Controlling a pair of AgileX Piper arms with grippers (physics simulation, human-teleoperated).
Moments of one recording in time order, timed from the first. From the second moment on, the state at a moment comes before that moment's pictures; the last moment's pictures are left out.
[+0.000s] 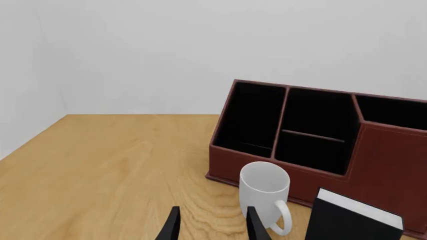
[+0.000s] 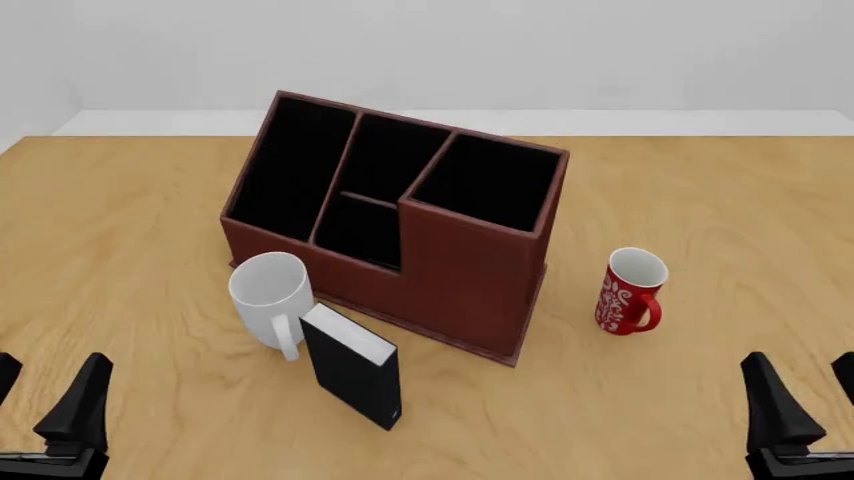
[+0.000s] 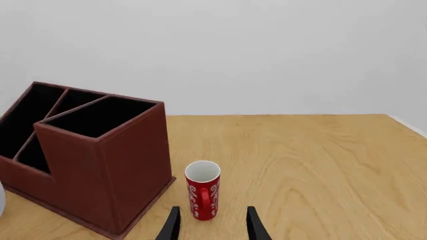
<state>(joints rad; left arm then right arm) 0.00 0.00 0.00 0.00 0.00 0.01 0.00 0.00 0.00 0.01</state>
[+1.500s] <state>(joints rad) 0.00 0.00 0.00 0.00 0.00 -0.01 0.73 -0.25 -0.23 -0.07</state>
